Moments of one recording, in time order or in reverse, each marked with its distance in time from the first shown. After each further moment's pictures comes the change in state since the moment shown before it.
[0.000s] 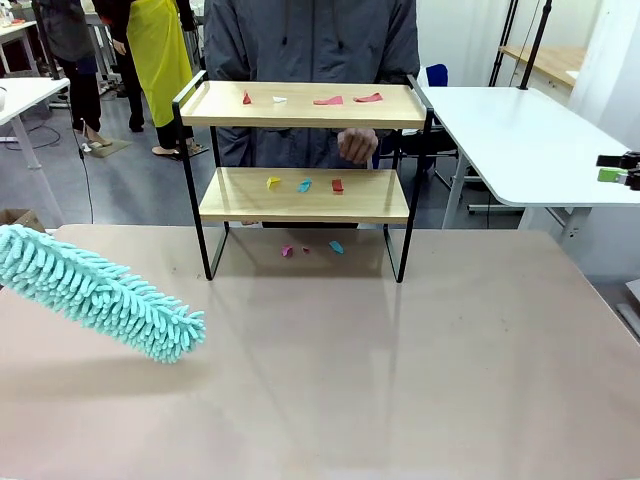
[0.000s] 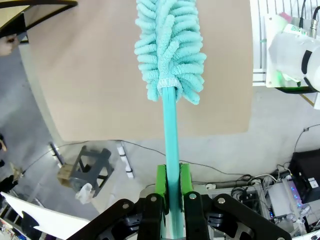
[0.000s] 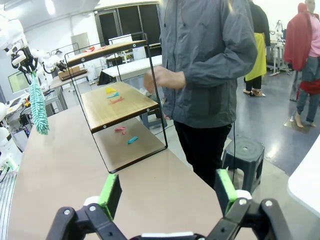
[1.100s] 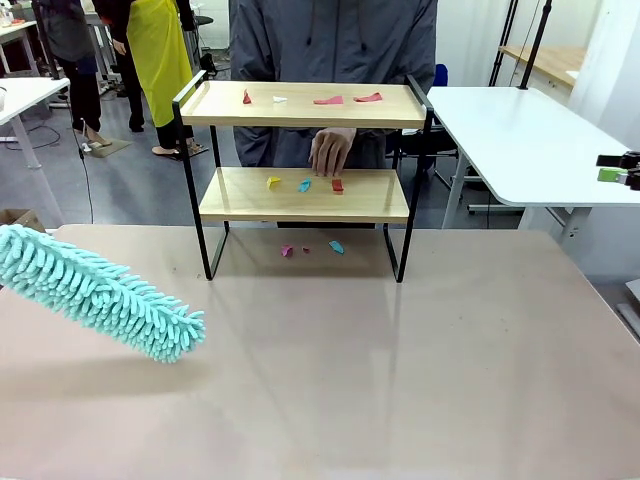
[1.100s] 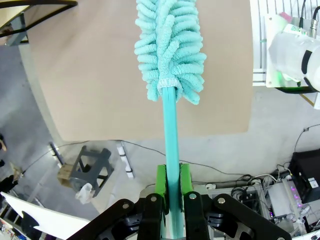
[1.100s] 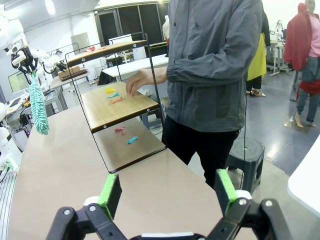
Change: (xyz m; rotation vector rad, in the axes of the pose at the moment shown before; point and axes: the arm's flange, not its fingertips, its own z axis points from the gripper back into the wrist) left arm 0.000 0.000 0.000 0.000 0.000 0.000; right arm 0.000 0.000 0.000 0.000 0.000 0.000
